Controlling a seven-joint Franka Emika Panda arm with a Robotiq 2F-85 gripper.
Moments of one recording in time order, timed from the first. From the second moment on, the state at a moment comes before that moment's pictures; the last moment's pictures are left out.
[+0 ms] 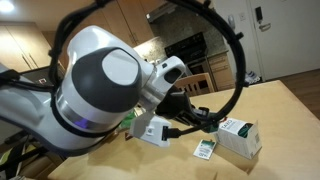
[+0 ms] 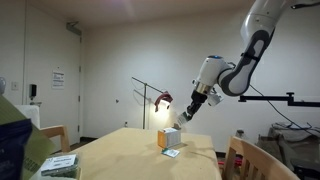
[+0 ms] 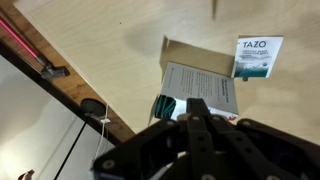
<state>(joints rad) -0.48 0.37 0.05 -2.22 -0.90 3.10 0.54</state>
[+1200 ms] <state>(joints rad) -0.35 0.43 -0.06 -2.20 -0.18 3.15 -0.02</state>
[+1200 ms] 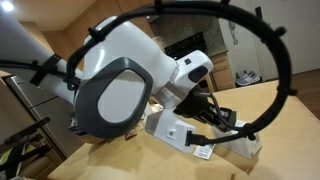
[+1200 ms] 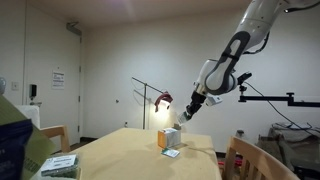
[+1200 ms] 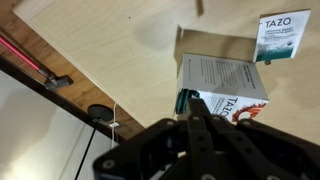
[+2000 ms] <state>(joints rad) -0.35 0.49 -0.08 -2.12 -0.11 3.15 -0.02</state>
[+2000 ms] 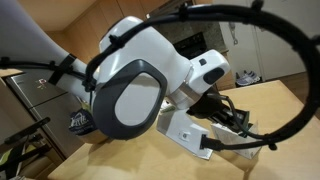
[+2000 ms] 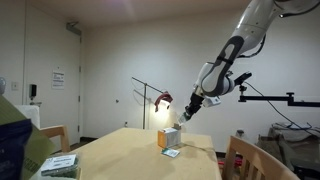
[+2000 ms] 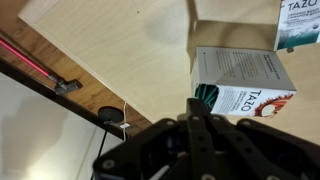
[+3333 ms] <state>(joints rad) -0.34 0.58 -0.07 -2.02 -0.10 3.15 -0.02</state>
